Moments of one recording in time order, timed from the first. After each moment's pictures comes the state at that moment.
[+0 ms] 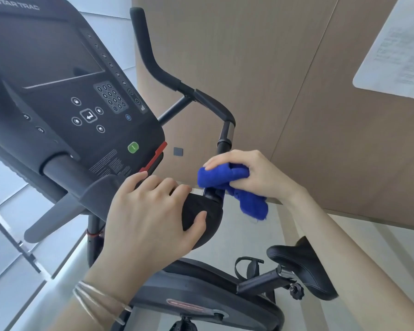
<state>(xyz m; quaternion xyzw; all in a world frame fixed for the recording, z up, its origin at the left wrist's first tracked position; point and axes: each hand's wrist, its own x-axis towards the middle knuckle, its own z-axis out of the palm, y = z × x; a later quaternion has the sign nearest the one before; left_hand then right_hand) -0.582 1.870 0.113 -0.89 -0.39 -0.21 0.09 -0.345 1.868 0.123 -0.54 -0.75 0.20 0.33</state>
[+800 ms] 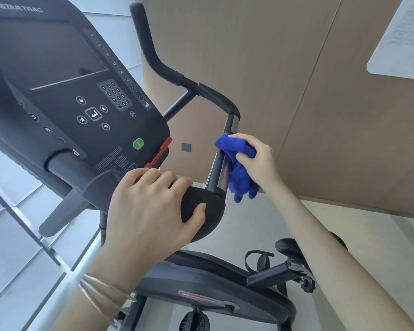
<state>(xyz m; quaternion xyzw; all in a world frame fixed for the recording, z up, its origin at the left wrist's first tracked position) -0.582 1.867 0.115 -0.89 -0.41 -0.19 0.10 -0.332 1.897 0.080 -0.62 -0.56 0.11 0.54</state>
